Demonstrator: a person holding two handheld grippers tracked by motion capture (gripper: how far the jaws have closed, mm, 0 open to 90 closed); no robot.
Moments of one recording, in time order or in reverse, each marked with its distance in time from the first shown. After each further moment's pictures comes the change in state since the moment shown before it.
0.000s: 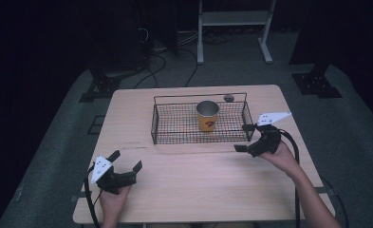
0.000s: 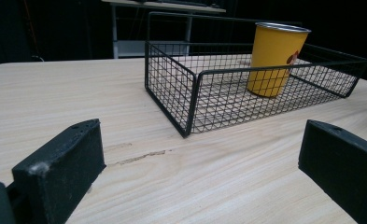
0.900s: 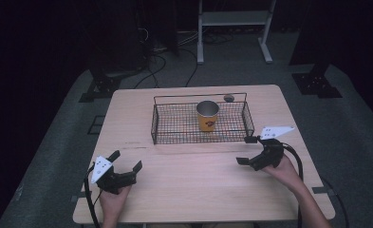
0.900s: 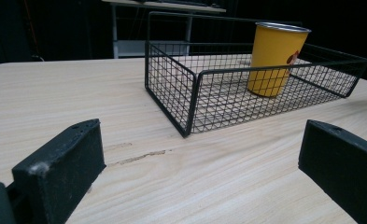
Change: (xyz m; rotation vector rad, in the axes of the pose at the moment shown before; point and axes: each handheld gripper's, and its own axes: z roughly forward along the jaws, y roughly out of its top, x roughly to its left) left arm 0.000 0.000 0.000 -0.001 0.000 -0.001; right arm 0.021 -0.034 -0.003 -0.009 -0.006 0.020
